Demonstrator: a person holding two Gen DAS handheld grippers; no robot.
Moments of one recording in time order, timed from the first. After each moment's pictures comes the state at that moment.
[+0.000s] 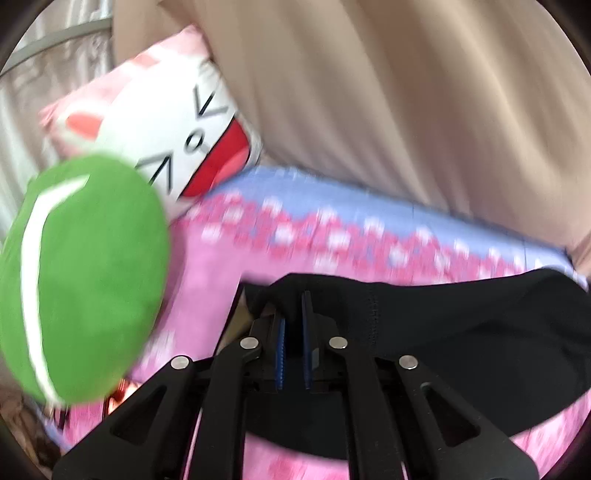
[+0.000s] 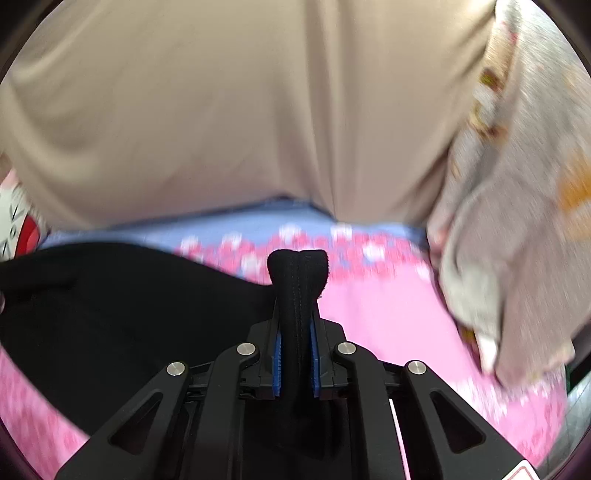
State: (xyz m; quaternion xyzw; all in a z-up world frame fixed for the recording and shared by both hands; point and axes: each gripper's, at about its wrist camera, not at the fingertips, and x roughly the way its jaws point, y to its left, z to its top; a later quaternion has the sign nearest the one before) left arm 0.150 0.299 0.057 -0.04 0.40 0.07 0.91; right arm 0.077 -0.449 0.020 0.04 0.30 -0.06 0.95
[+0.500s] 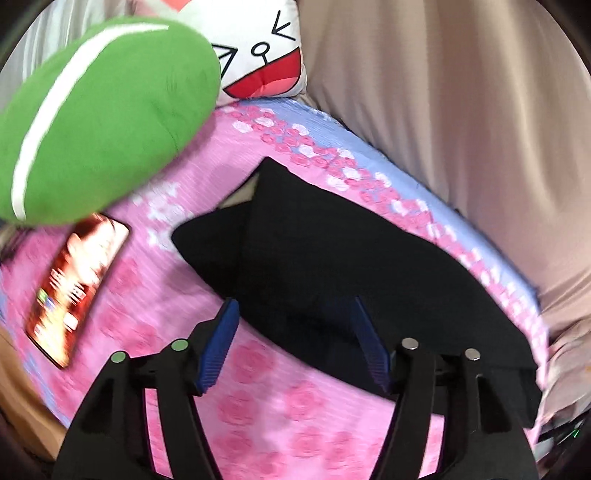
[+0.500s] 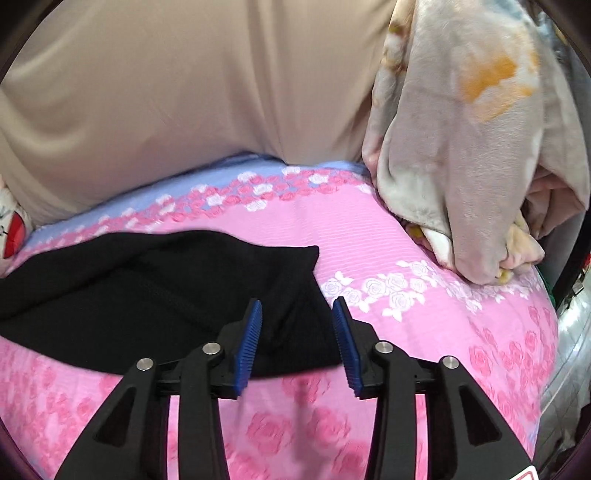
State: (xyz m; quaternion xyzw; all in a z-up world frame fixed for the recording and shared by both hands) left arm 0.078 0.317 0.000 -0.23 0.41 0.08 0.88; right arm -0.041 -0.456 -0.035 0.09 0.30 -0.12 0.94
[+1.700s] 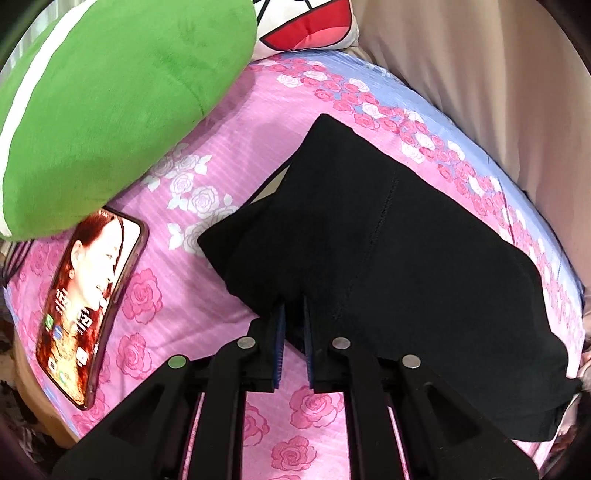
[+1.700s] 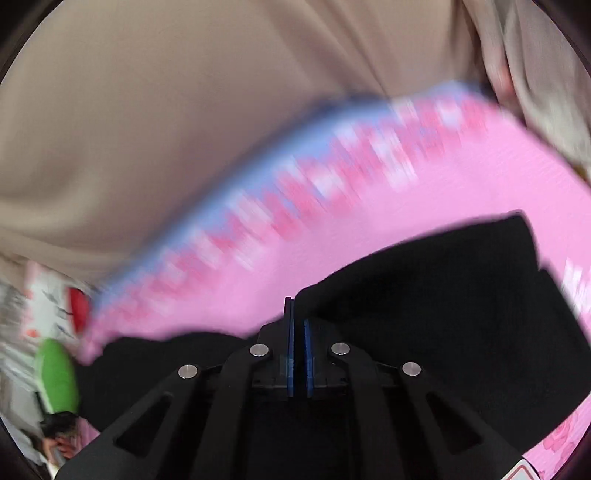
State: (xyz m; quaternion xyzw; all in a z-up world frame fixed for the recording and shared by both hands) left arm 0.125 0.354 -0.042 -0.19 0.50 0.15 0.83; right arm 0.114 -0.400 -0.037 0.28 0.33 0.01 0.90
